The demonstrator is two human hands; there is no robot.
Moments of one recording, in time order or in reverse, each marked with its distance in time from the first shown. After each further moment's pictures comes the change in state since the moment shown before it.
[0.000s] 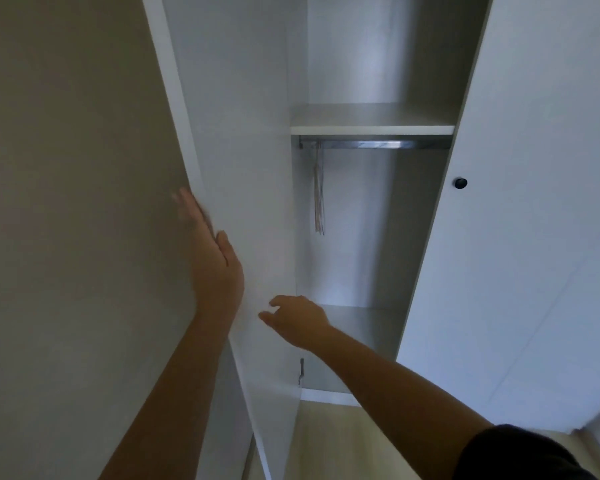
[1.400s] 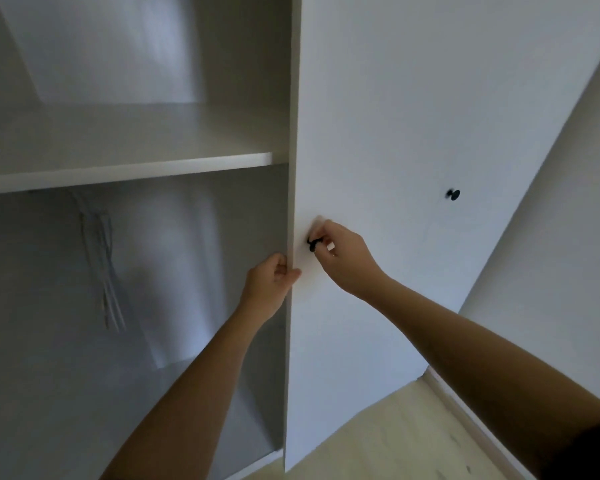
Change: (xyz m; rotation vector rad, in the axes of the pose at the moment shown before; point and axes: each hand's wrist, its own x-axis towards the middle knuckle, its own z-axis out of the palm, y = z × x) left_hand -0.004 0.038 0.472 -0.430 -1.080 -0.174; right_hand 0.062 0.307 -0.289 0.072 0.784 0.146
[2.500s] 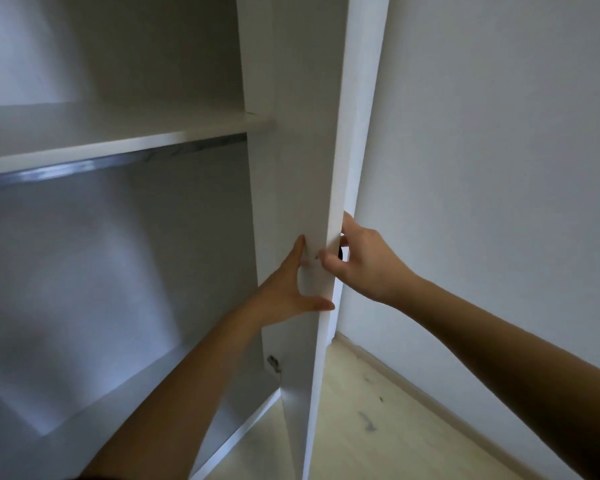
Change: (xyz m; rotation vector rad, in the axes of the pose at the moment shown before) left_hand -0.075 0.109 0.185 0.042 -0.774 0.247; right_hand -0.181 0.010 -0.193 -0.121 0.082 0.213
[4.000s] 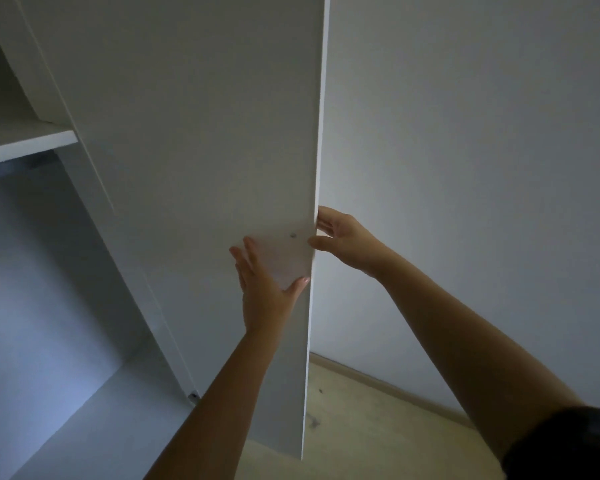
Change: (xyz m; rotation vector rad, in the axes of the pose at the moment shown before) left_hand 0.160 0.078 0.157 0.038 0.465 -0.001; right_hand 0.007 0.190 -0.138 0.297 0.101 0.325
